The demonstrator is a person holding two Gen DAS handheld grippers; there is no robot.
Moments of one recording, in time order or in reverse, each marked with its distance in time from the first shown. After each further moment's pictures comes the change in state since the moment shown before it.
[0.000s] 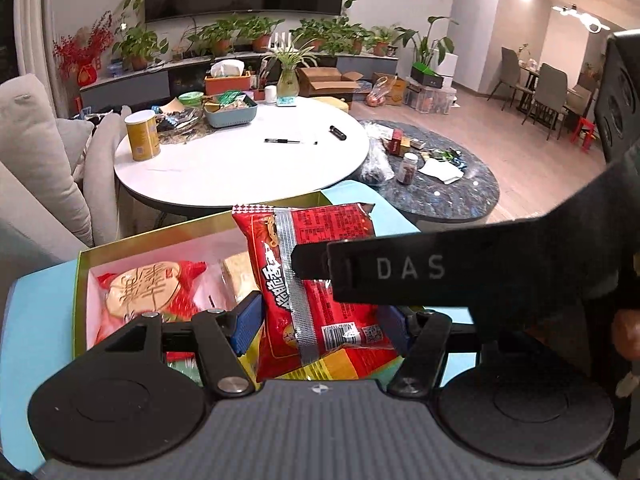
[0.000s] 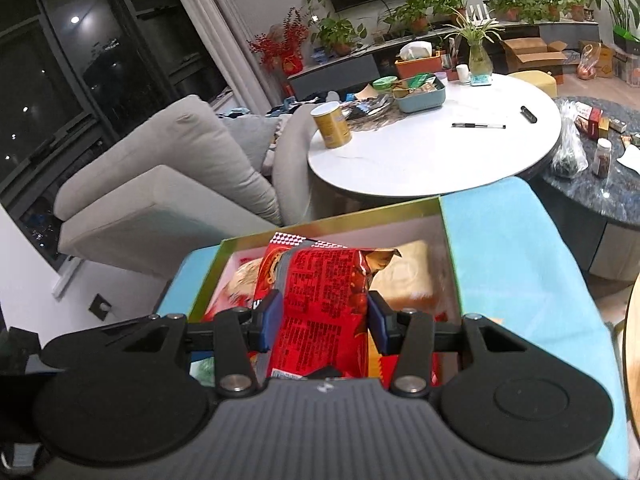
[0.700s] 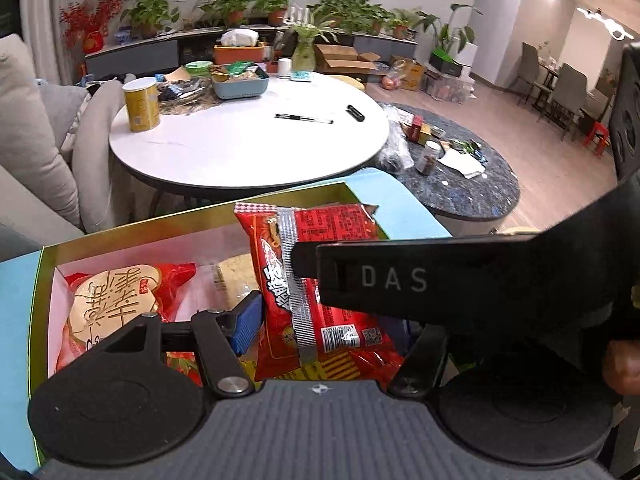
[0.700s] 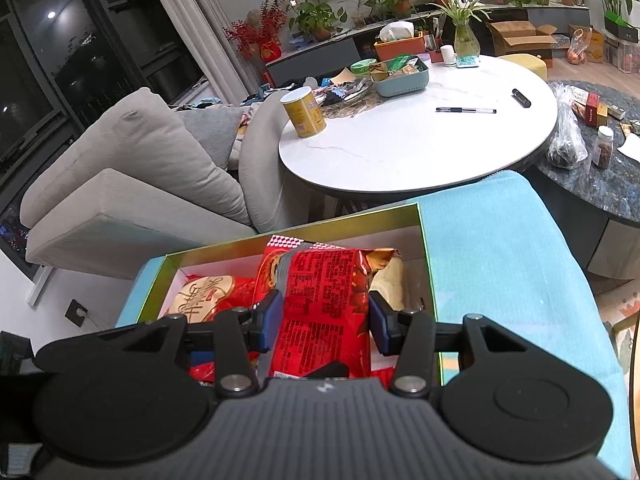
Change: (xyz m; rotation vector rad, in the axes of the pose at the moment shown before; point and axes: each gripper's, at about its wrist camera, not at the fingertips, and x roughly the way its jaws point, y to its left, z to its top) left arm 0.059 0.016 0.015 -0.072 0.063 0.017; right arm 0.048 -0.029 0.019 0.032 0.046 -0.035
